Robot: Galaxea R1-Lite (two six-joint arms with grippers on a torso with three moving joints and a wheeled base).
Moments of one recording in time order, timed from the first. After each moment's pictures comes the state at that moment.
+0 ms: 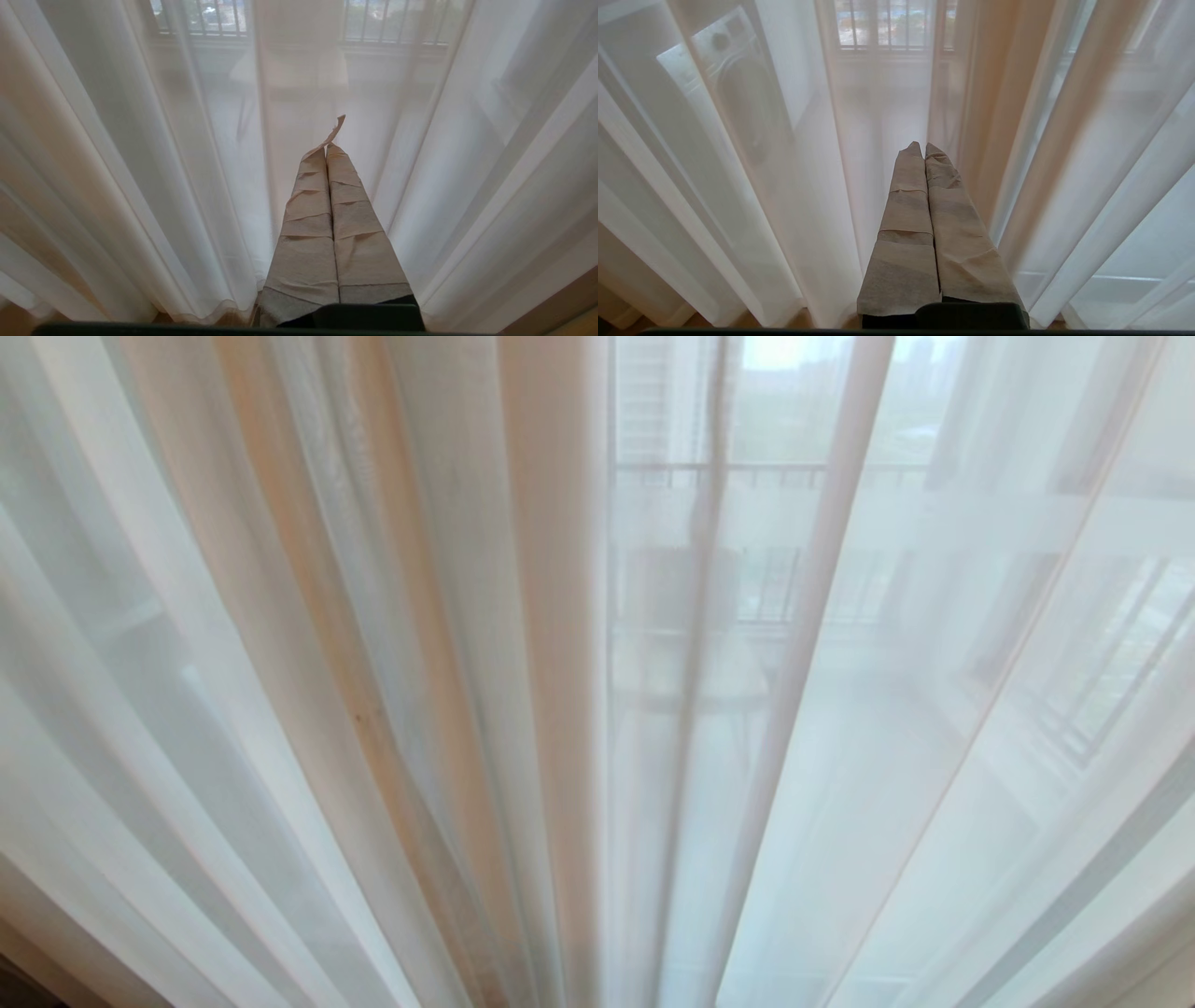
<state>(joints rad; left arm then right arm) 0.00 0.00 0.00 0.00 -0.02 0.00 0.01 0.00 -0.01 0.03 0.00 -0.01</state>
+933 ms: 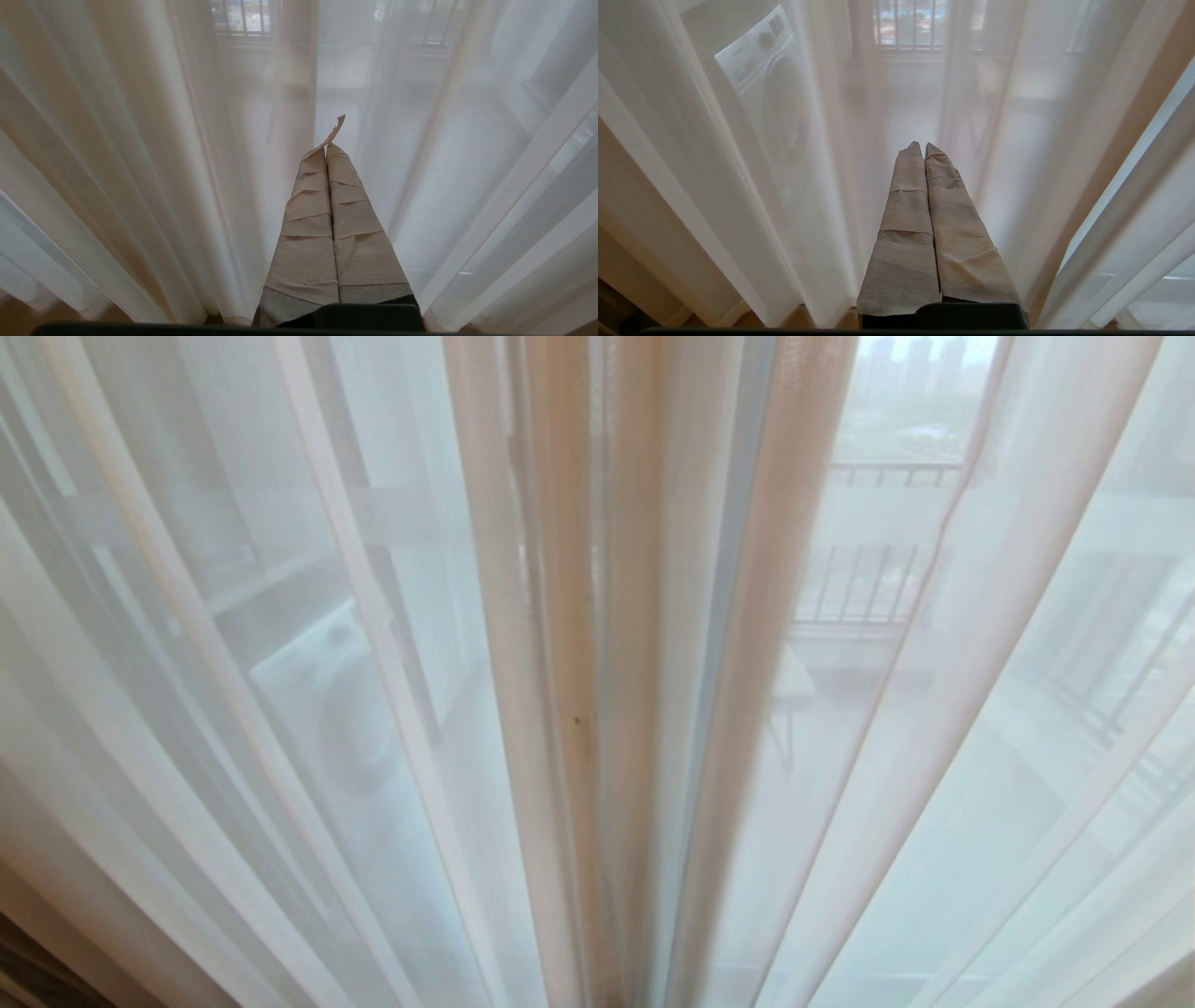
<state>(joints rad) 0.00 0.00 0.00 0.00 -0.02 0.00 0.01 0.00 -0.01 0.03 0.00 -0.01</state>
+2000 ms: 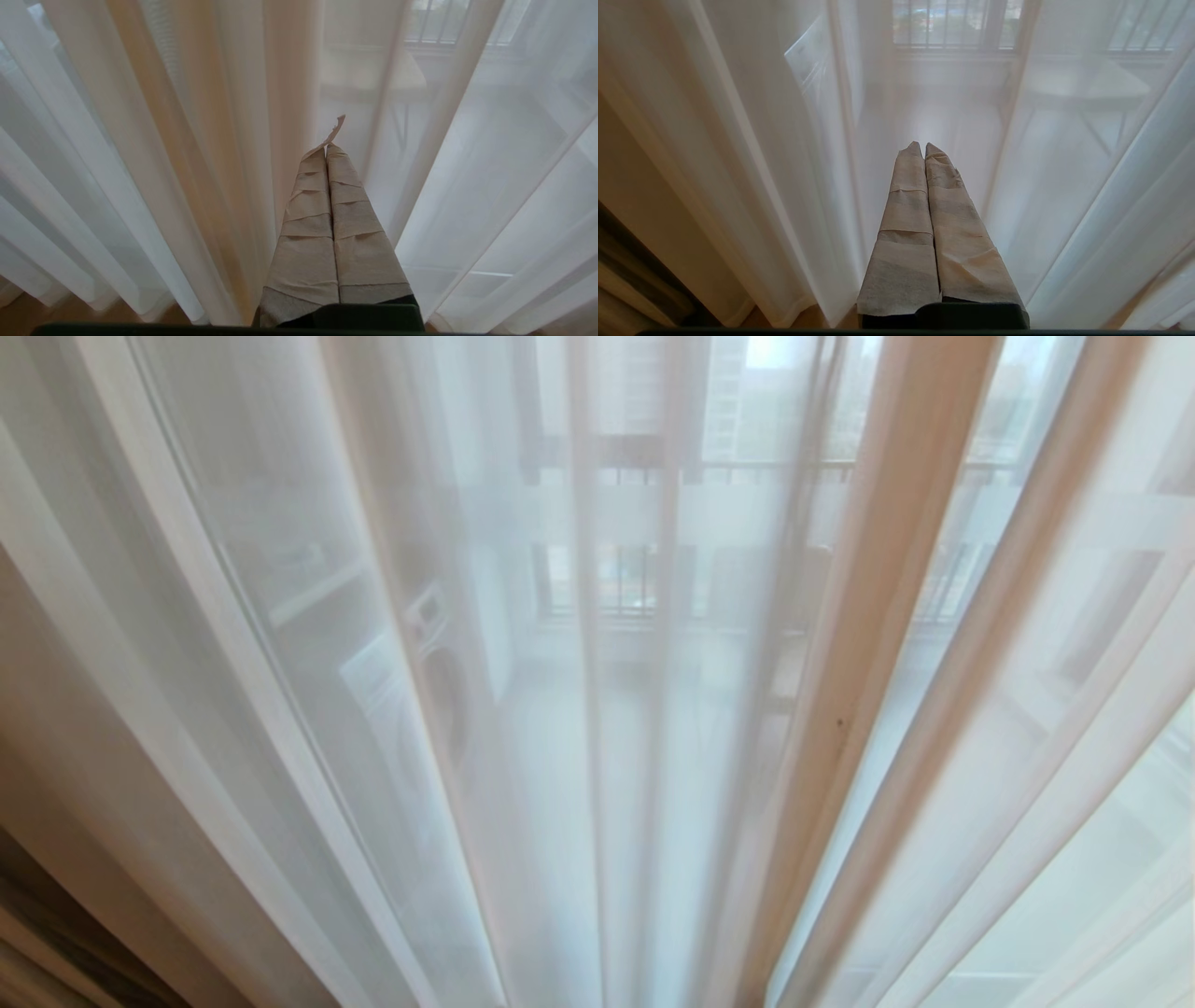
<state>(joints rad) 0.00 0.00 0.00 0.00 -0.02 0.00 0.01 0.00 -0.01 0.03 0.00 -0.01</state>
